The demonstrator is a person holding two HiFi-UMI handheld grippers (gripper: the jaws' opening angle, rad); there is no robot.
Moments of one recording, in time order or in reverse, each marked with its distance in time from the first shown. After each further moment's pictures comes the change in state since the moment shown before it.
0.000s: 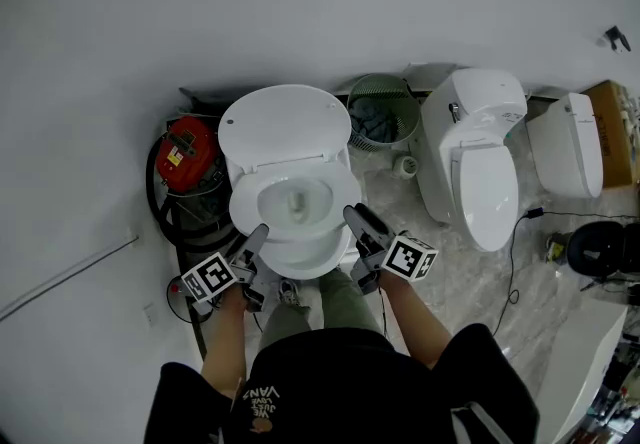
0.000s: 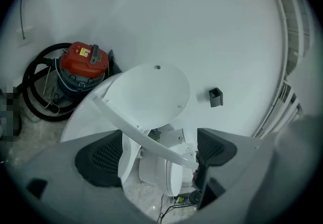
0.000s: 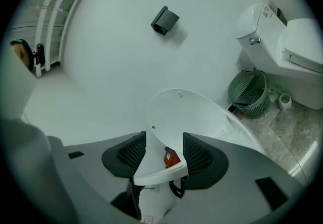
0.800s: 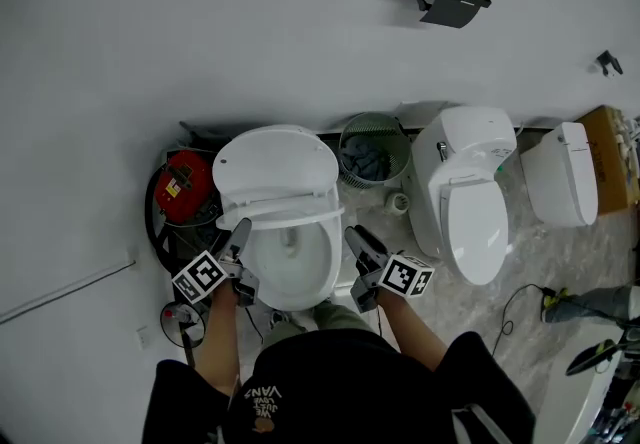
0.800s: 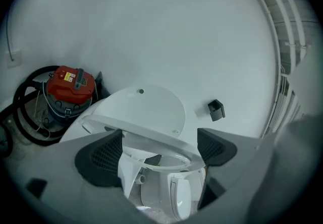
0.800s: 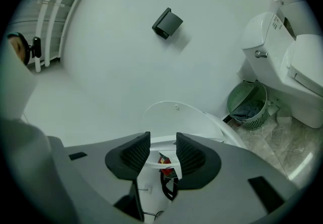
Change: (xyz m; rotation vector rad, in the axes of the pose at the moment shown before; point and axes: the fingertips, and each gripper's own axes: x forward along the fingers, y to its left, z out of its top) left arm 0.042 -0.046 0.076 0.104 -0.202 0.016; right arm -0.003 -0.014 0.055 -0.054 0.010 -0.015
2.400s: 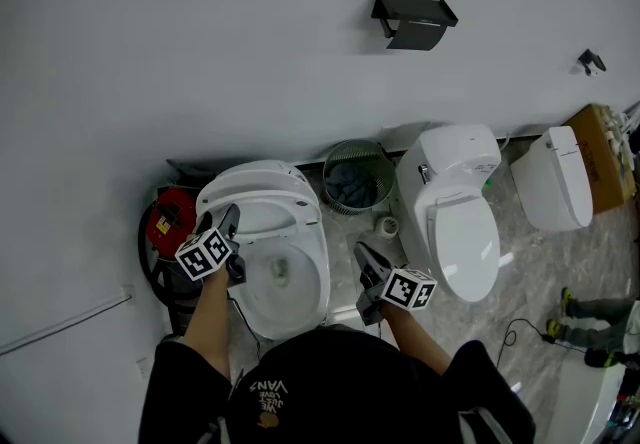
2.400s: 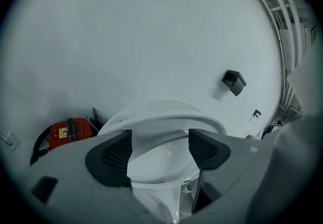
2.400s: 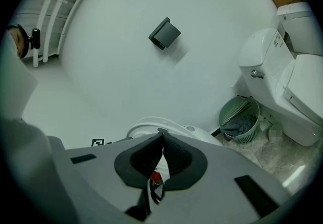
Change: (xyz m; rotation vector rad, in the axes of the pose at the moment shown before) left arm 0.110 -0.014 0.059 0.451 0.015 0.235; right arm -0.018 -0.037 0.063 -0.067 -0.044 -0.064
